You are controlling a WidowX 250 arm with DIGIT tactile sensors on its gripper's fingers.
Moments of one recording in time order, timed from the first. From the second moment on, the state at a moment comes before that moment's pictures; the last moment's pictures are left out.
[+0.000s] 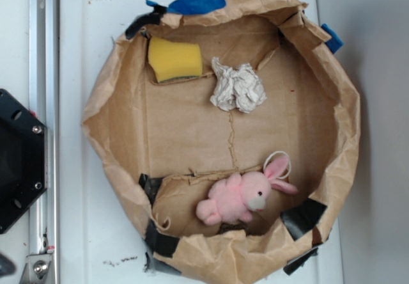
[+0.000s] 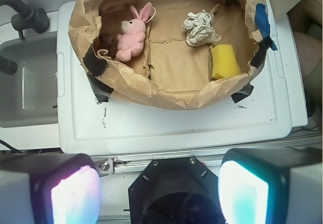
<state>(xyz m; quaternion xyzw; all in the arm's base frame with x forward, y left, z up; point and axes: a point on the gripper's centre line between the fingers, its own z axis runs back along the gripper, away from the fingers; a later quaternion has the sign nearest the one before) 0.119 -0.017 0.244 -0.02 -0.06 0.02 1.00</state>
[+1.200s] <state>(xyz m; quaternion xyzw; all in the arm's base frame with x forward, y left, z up) 0.240 0.006 0.190 -0.01 -0.03 0.00 1.00</state>
